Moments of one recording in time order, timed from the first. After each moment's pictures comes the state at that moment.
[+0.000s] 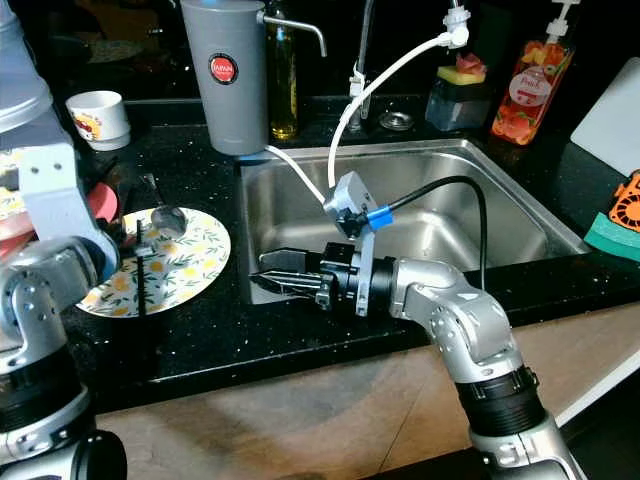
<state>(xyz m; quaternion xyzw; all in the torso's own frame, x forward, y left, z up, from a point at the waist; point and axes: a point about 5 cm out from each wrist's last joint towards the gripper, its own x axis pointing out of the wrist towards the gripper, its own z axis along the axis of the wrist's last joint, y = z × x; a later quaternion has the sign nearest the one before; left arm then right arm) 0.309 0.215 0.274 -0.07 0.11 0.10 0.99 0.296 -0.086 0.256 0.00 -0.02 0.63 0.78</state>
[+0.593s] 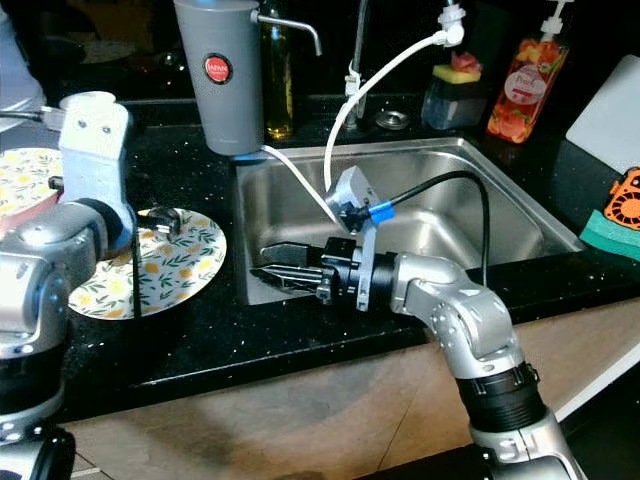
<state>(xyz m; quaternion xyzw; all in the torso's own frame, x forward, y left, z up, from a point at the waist) 0.312 0.200 0.292 0.15 0.05 0.02 0.99 0.297 -0.087 0.260 0.00 -0.03 0.63 0.78</state>
